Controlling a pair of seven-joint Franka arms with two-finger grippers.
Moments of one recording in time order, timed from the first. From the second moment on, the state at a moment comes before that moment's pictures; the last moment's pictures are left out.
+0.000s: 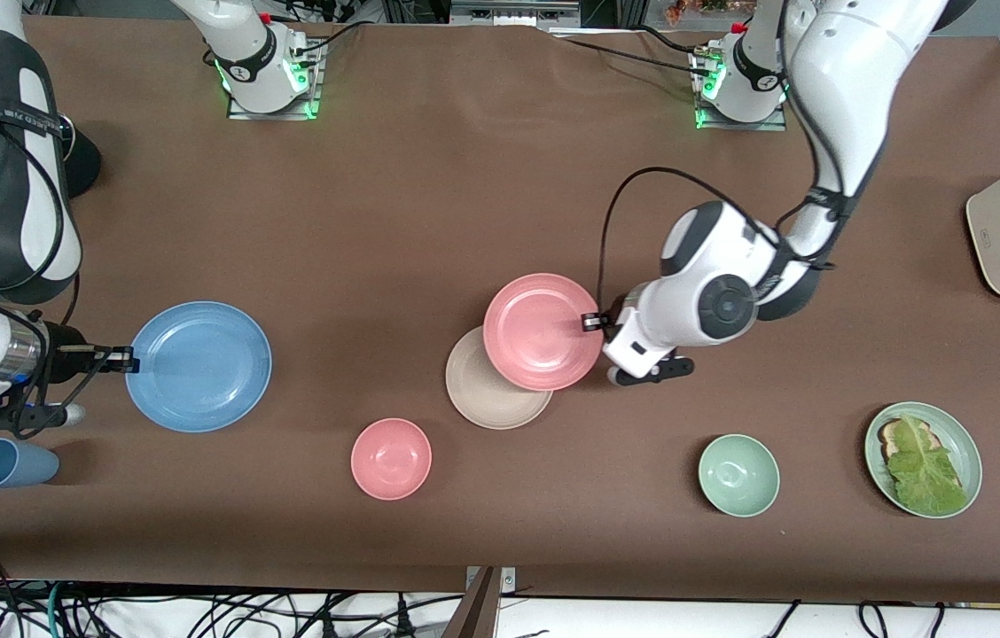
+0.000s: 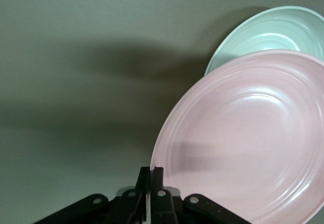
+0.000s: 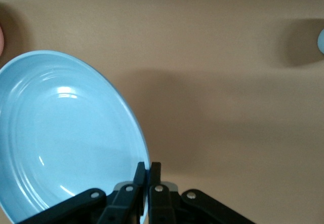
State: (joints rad) left arm -0.13 0.69 -0.42 -1.52 -0.07 2.06 -0.66; right arm -0.05 0.56 0.01 -1.31 0.06 1.77 -0.10
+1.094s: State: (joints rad) left arm -0.30 0.80 -0.28 -1.36 -0.05 2.18 -0.91; right arm -0.02 0.56 0.01 -1.29 0.06 1.77 -0.08
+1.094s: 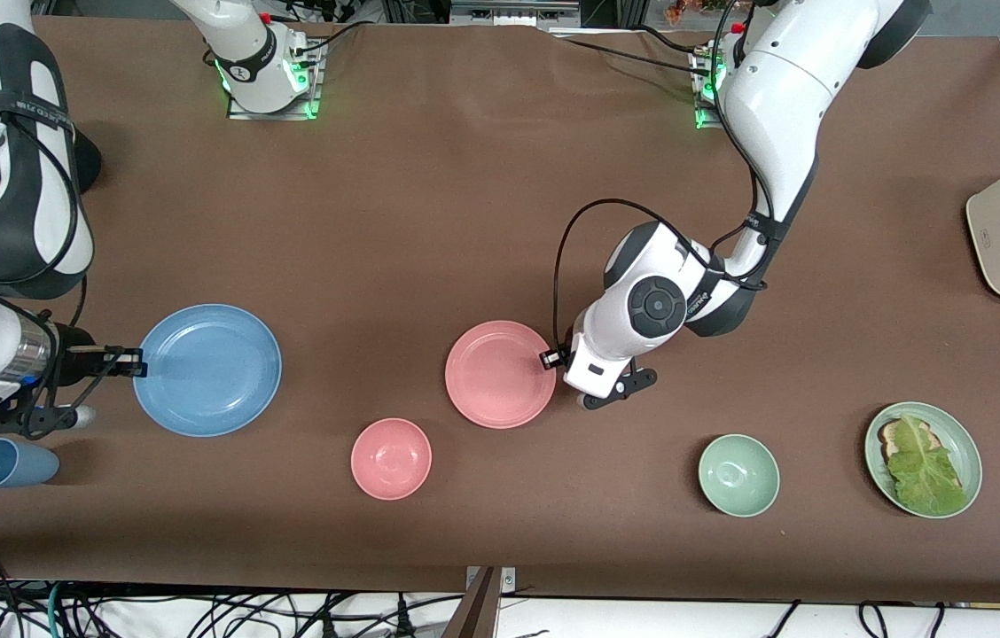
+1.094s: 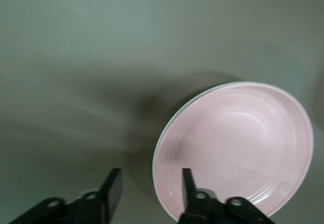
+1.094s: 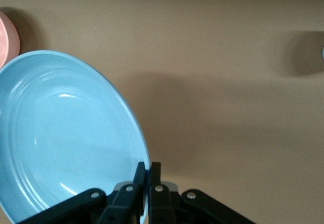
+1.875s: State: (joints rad) left arm -0.04 0.71 -0.27 -1.35 -0.02 1.84 -0.66; right arm 0.29 0.57 0.04 -1.29 0.16 1.87 0.38
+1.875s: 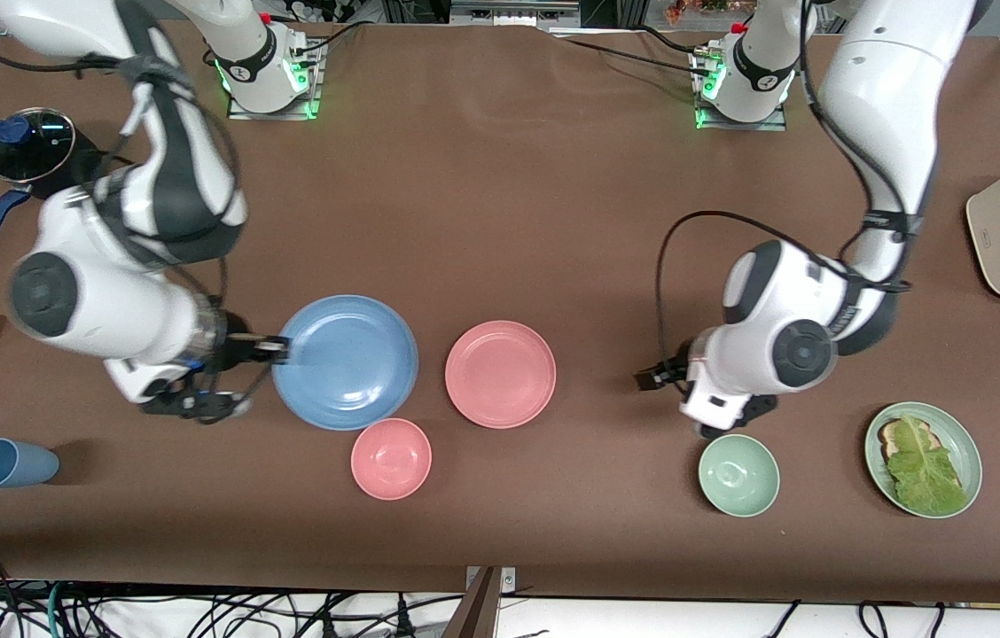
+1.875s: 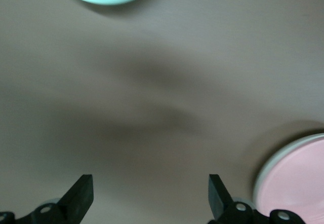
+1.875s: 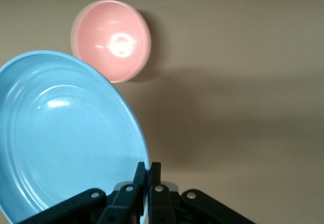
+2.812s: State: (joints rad) left arm 0.22 0.56 -0.21 -1.36 0.03 1.61 -0.13; right arm 0.53 0.82 0.02 -1.30 0.04 2.21 0.83
